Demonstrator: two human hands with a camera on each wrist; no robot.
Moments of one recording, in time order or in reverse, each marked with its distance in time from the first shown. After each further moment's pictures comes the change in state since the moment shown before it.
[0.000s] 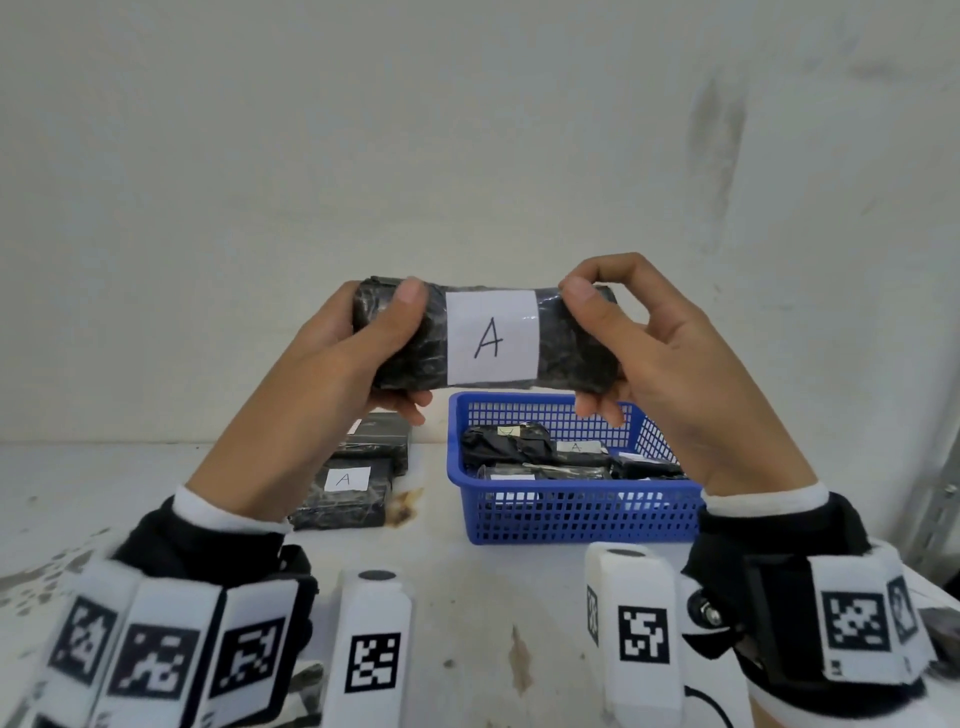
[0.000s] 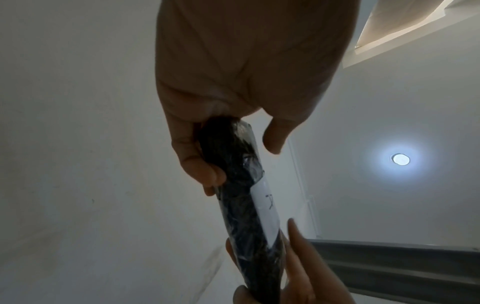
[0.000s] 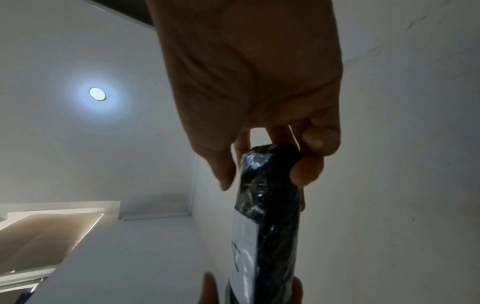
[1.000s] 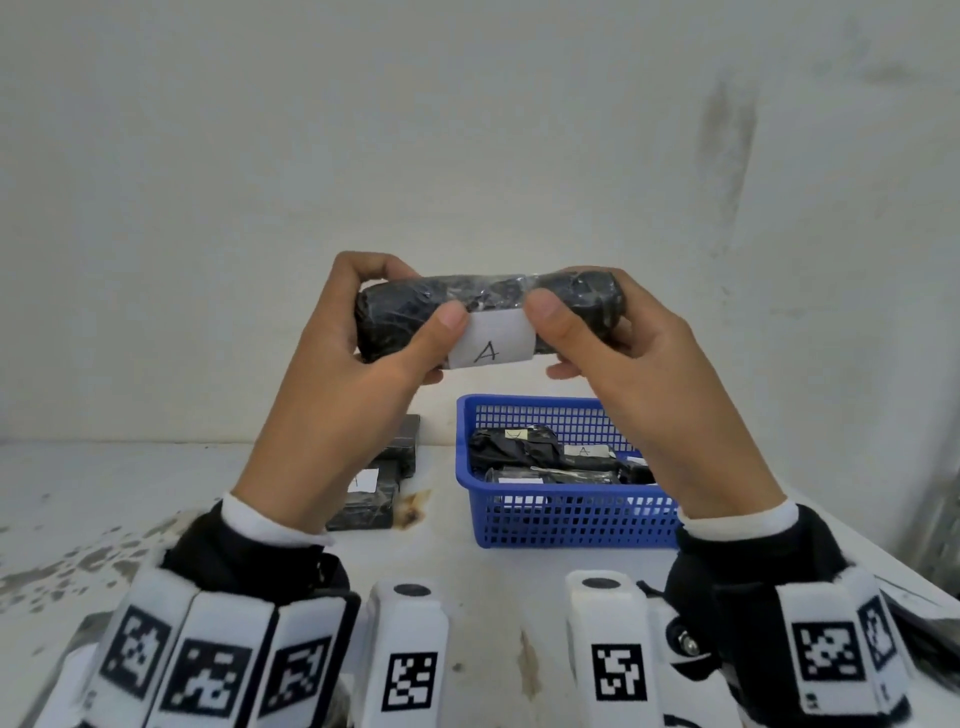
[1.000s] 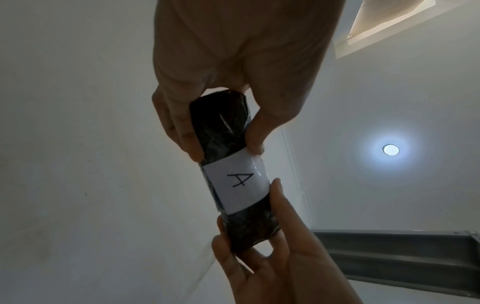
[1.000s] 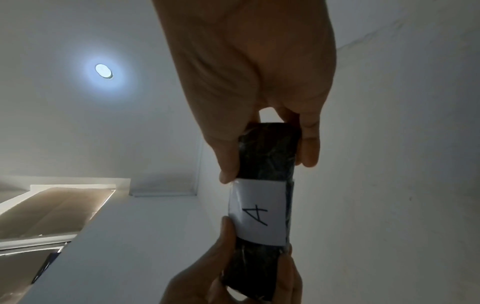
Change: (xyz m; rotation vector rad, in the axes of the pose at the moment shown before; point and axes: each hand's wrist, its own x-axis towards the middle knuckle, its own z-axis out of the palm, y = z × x) left_hand -0.001 -0.003 0.007 0.087 0.140 0.157; right_hand -0.002 0.004 0.022 -0.118 0.062 -0.082
